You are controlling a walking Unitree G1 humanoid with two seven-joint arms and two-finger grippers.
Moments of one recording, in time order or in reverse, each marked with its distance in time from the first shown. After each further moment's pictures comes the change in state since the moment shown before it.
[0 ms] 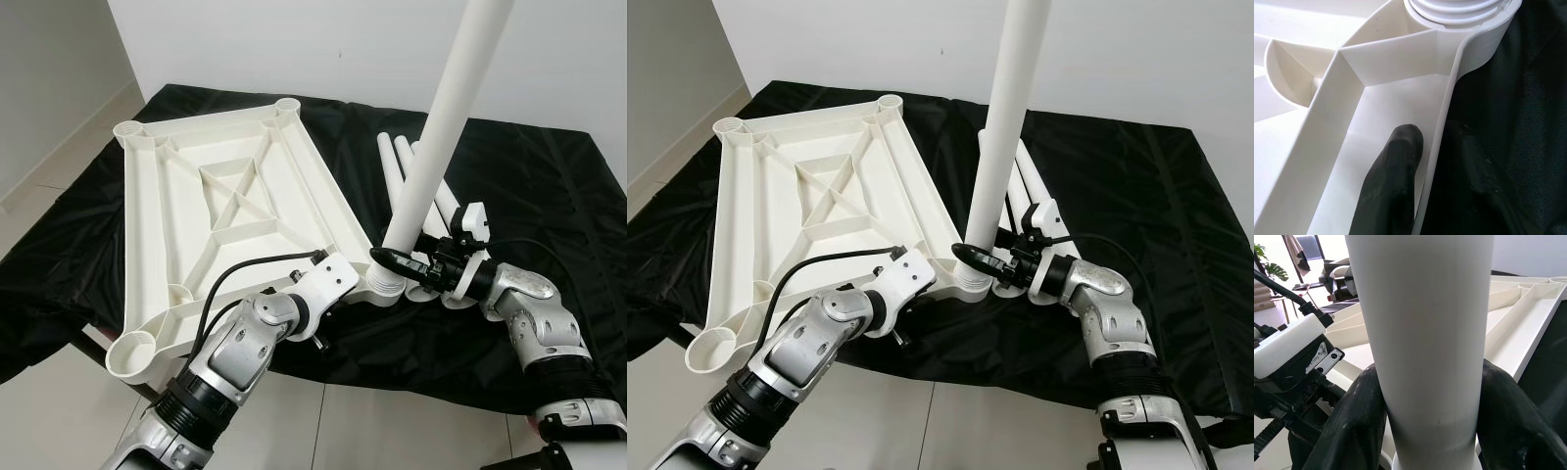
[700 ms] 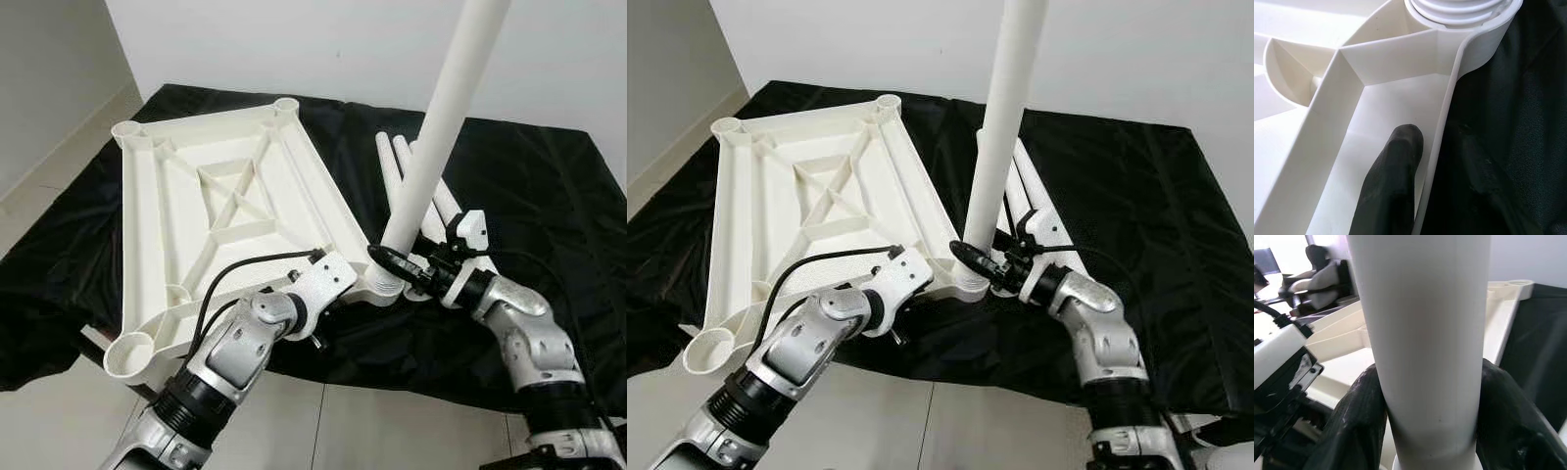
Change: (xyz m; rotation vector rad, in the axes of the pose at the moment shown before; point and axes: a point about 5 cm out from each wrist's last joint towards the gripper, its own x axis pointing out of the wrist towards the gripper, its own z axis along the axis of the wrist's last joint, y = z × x) left arm 0.000 -0.001 0.000 -0.007 -0.006 -0.005; right arm 0.008 0.023 -0.002 0.023 -0.065 -0.177
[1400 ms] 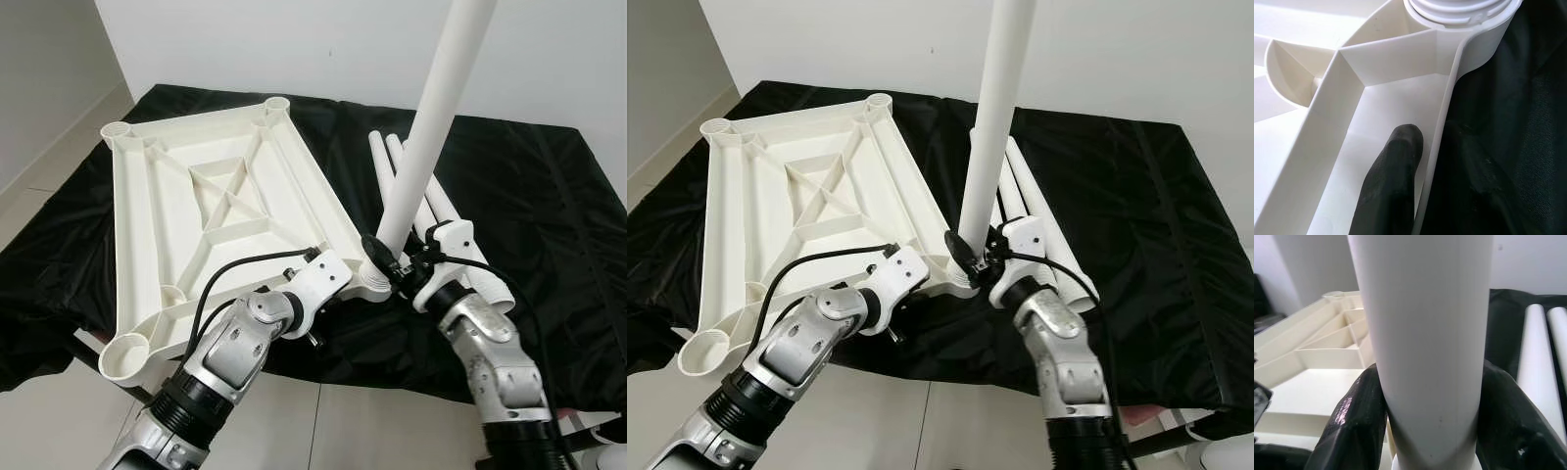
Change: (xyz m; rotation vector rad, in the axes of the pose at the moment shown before) left arm -0.001 0.003 -0.001 -0.006 -0.002 0.021; right arm 0.015 0.033 0.001 0.005 -0.062 -0.361
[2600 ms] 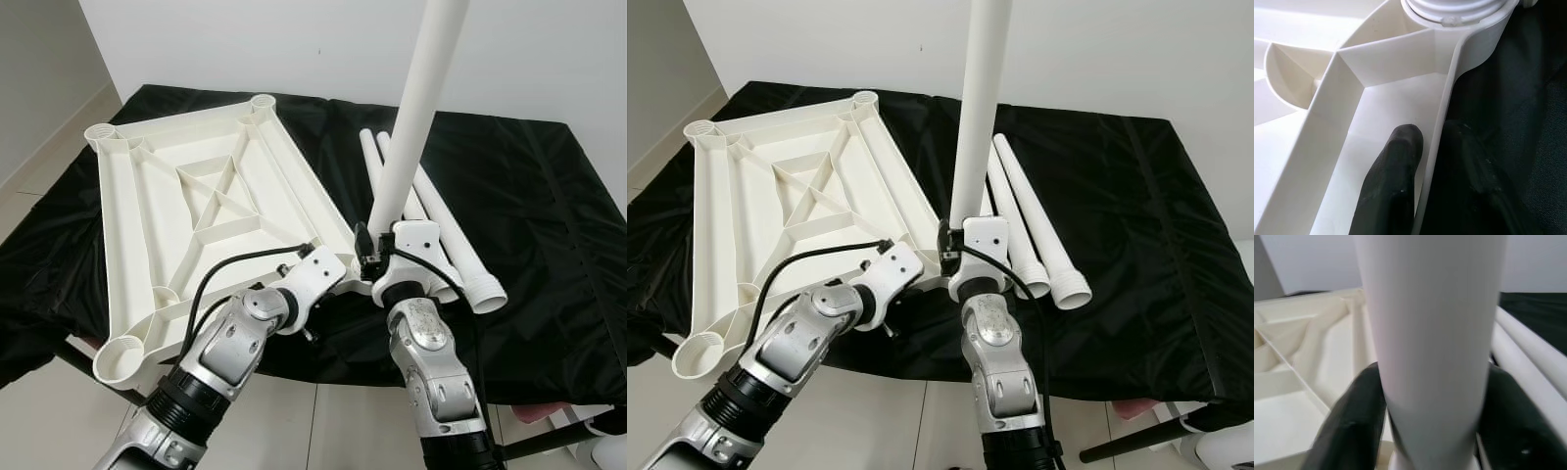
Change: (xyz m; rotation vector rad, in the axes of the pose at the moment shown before) left arm -0.001 0.005 -0.001 -0.001 0.008 0.028; right arm 0.017 0.035 0.001 0.008 -0.038 -0.359
